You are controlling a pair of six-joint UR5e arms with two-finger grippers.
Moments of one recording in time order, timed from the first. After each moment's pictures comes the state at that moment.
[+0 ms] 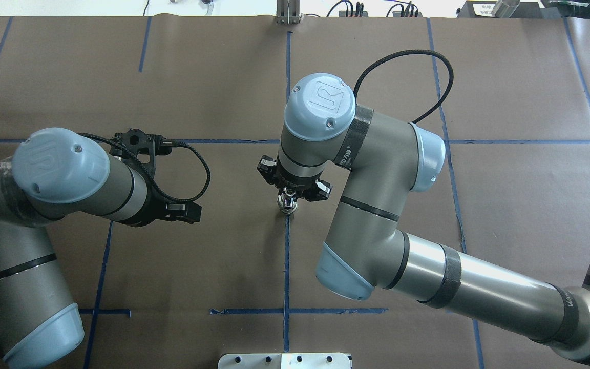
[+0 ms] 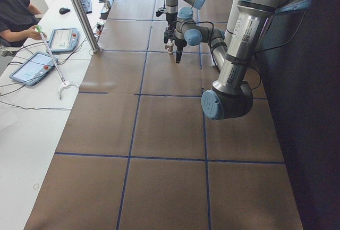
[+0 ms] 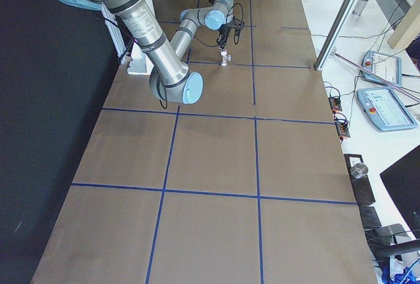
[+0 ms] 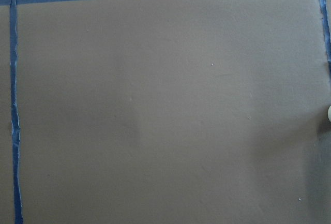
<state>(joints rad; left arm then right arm) -0.53 -1.93 -2.10 -1.49 -1.85 -1.14 0.52 -0.77 1.68 -1.65 1.95 1.64</state>
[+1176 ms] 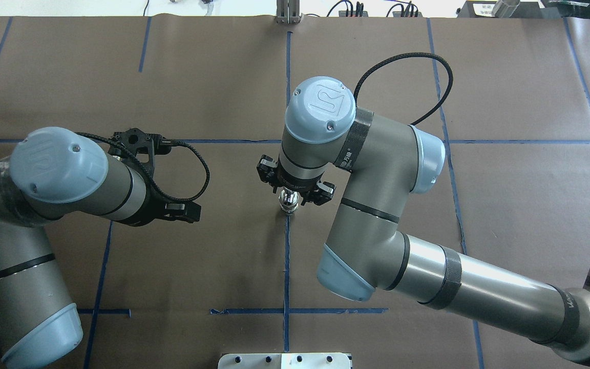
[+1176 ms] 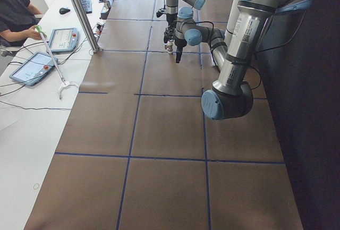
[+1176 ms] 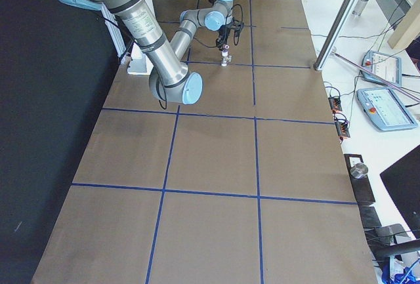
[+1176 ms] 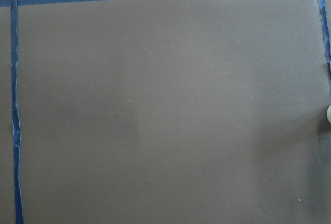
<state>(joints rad) -0.53 -1.93 -2.11 -1.49 -1.85 -1.14 0.52 -0.77 1.68 -1.64 1.95 1.63</state>
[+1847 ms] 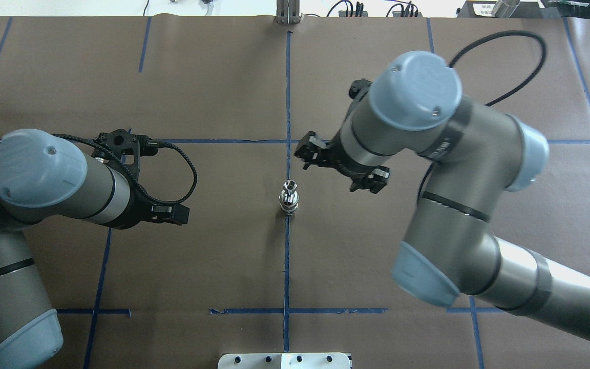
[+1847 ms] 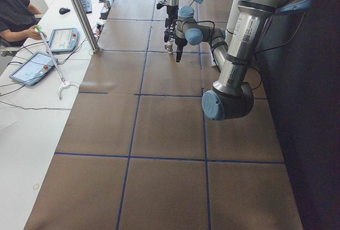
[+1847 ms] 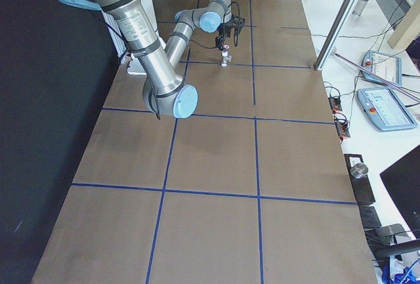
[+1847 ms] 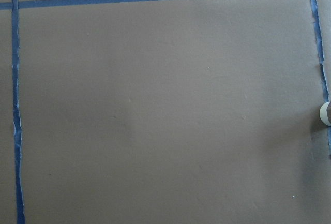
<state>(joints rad) -0.55 -1.88 -2.16 -1.49 -1.86 -1.11 0.62 -0.99 1.99 -1.65 1.96 1.58</state>
